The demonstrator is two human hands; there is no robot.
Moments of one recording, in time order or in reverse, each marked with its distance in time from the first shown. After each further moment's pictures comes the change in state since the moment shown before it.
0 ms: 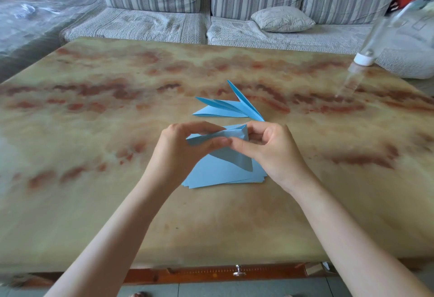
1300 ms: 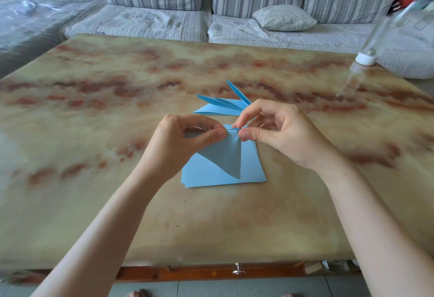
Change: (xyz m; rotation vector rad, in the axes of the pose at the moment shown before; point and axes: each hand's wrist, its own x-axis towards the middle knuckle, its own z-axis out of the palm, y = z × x) left_hand 0.006 0.000 -0.007 -0.171 -0.051 -0.028; right_hand 0.015 -0.020 -0.029 -0.202 -0.234 -0.175
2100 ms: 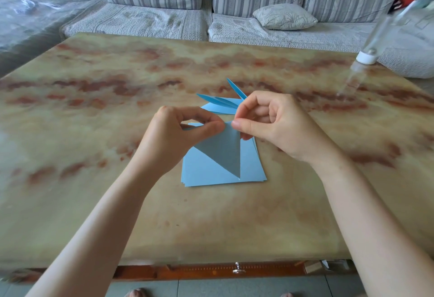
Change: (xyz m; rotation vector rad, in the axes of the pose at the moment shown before) left_hand 0.002 0.006 -0.008 0.058 0.021 0.025; right_hand 0.007 -0.015 0.007 0.069 0.033 0.080
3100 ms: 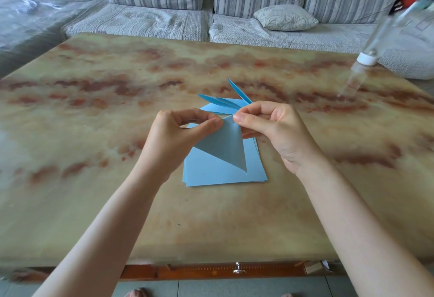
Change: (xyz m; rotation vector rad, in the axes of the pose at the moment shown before) left_hand 0.000 -0.005 0.006 -0.127 0.101 -0.131; right_hand 0.003 0.016 0.014 0.271 0.200 0.161
